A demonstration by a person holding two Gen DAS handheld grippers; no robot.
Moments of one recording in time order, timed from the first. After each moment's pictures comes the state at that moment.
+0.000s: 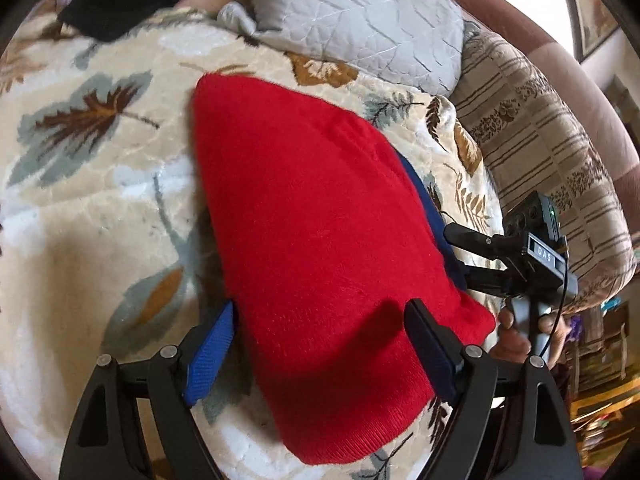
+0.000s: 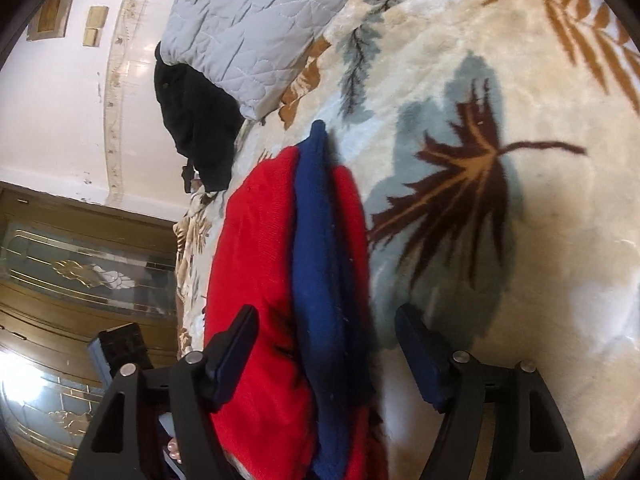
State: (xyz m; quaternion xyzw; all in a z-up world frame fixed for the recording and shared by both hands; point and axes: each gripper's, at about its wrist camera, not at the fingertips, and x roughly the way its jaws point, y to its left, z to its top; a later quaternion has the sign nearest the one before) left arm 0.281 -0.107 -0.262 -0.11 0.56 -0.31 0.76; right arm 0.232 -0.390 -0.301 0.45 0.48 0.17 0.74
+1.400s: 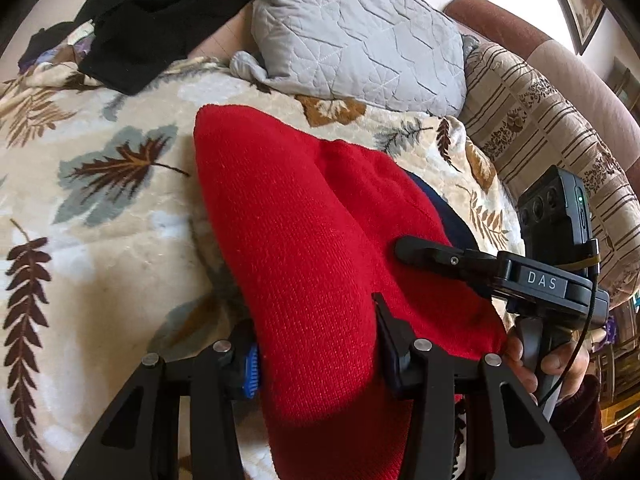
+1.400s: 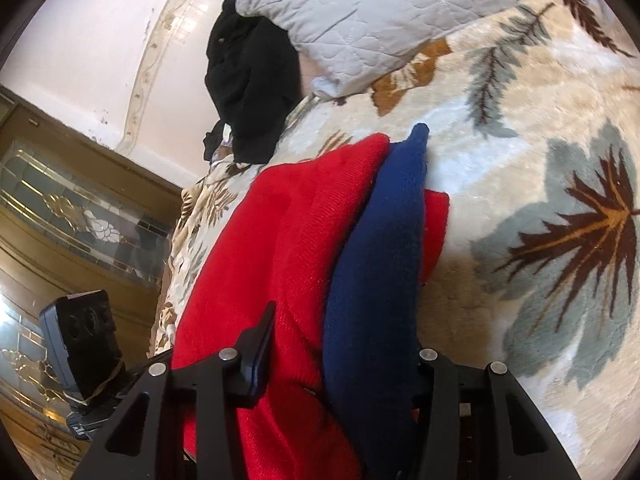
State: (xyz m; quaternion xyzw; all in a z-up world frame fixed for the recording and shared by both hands) left arm 0.265 -0.100 -0.228 -0.06 0.50 -0.27 0.82; right arm 0.257 -0.303 -0.261 0.34 0.46 0.21 0.80
